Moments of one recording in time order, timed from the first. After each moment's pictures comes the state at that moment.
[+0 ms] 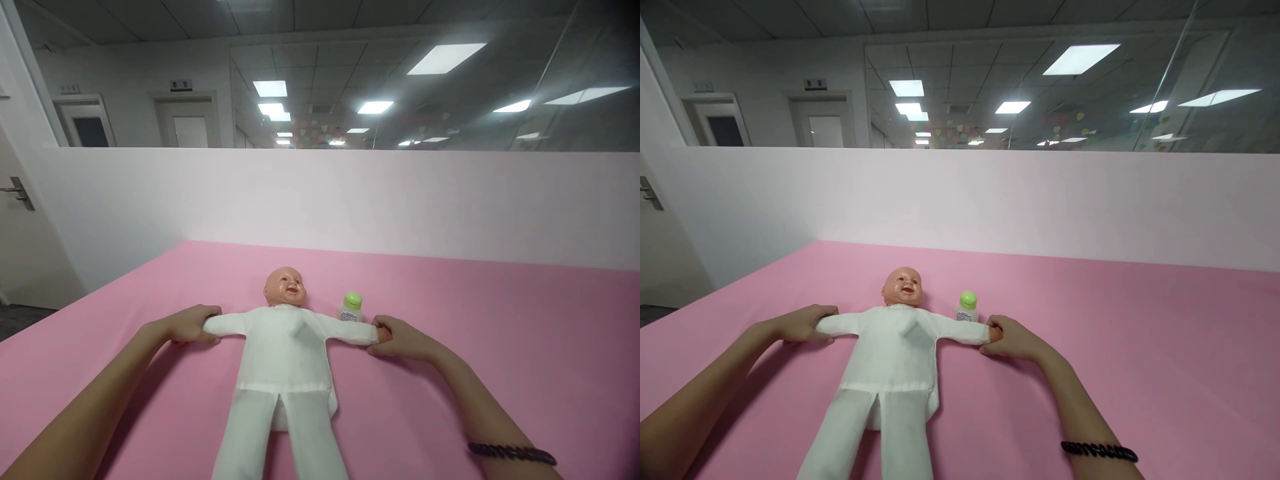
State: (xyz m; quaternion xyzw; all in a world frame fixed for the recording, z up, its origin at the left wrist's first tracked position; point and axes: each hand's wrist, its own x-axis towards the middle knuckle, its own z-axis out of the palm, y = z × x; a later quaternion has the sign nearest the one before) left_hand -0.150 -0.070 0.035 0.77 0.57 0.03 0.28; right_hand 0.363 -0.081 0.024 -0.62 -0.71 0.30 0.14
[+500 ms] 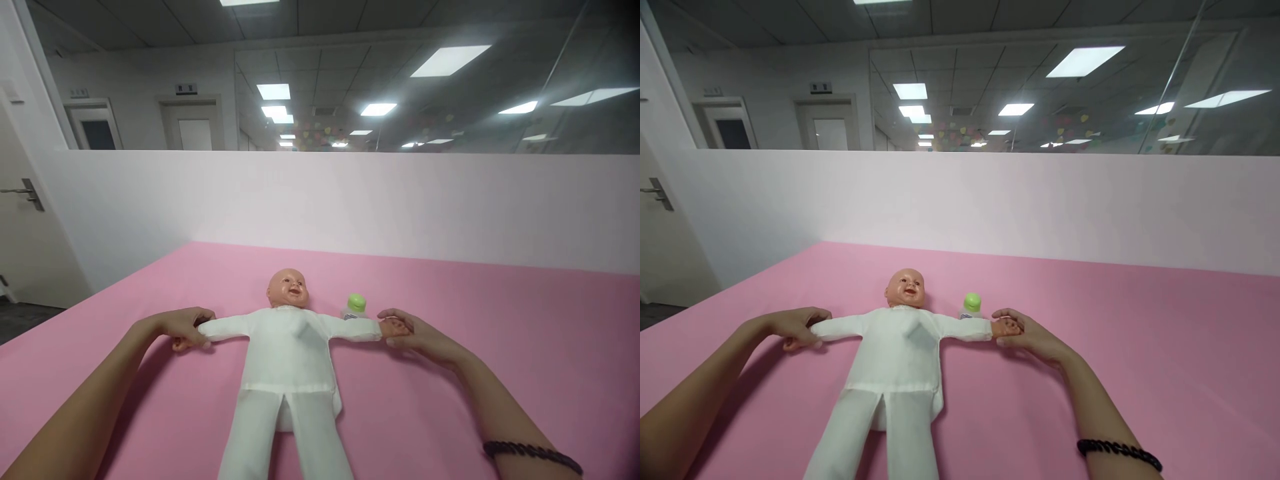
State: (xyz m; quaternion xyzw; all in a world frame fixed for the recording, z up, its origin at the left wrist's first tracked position) left_hand -0.175 -0.068 0.038 0.67 0.54 0.02 0.52; right_hand 0.395 -0.076 0.017 -0.50 -0.61 0.53 0.31
